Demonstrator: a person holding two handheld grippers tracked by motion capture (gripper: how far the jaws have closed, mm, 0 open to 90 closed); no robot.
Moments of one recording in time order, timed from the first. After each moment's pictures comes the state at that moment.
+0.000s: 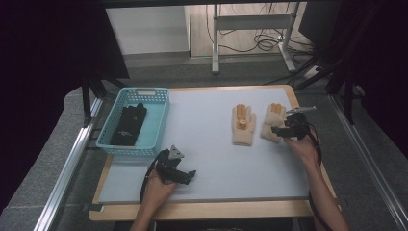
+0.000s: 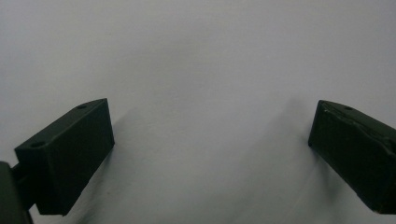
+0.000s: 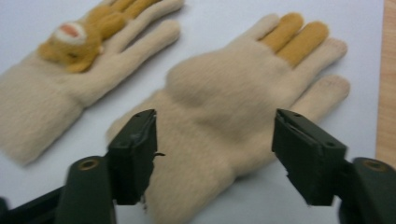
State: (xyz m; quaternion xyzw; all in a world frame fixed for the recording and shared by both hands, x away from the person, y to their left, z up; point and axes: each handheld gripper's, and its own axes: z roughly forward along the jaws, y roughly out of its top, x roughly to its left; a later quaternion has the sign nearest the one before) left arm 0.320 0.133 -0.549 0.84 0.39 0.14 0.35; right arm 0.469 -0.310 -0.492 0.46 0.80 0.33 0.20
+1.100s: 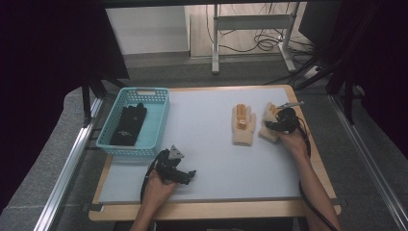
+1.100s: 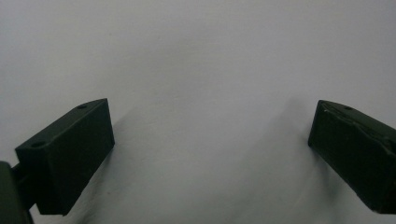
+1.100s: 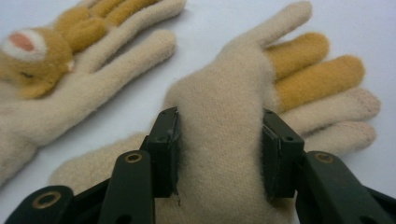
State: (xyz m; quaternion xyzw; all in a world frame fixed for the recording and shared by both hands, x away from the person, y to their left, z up) left arm 0.320 0.133 -0.549 0.84 0.39 0.14 0.35; right arm 0.509 -0.295 -0.514 0.44 0.81 0.33 0.20
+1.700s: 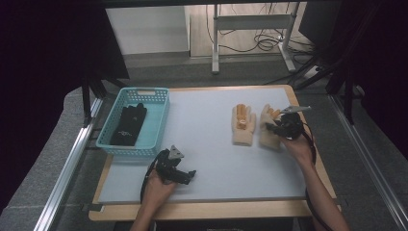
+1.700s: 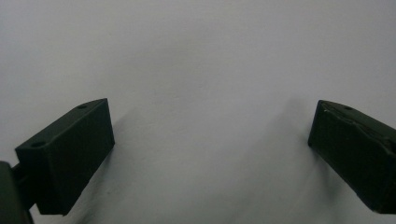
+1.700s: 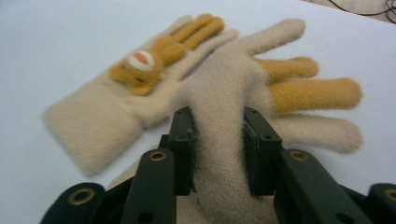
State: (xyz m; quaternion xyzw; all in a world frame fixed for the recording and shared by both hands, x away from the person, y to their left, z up) left arm 0.320 0.133 -0.549 0.84 0.39 0.14 0.35; right arm 0.459 -0.287 -0.481 0.40 0.81 0.38 0.20
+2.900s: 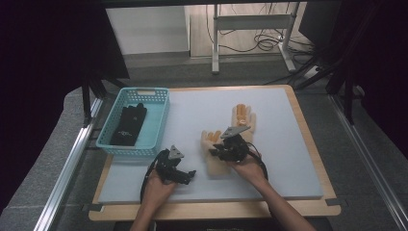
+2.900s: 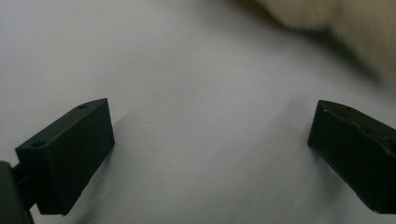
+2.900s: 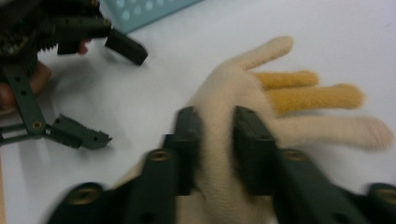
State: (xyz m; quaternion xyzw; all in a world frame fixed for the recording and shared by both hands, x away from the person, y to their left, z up) left arm 0.320 0.133 -0.549 0.84 0.39 0.14 0.35; right arm 0.381 -0.114 -0.497 0.26 0.87 0.41 0.07
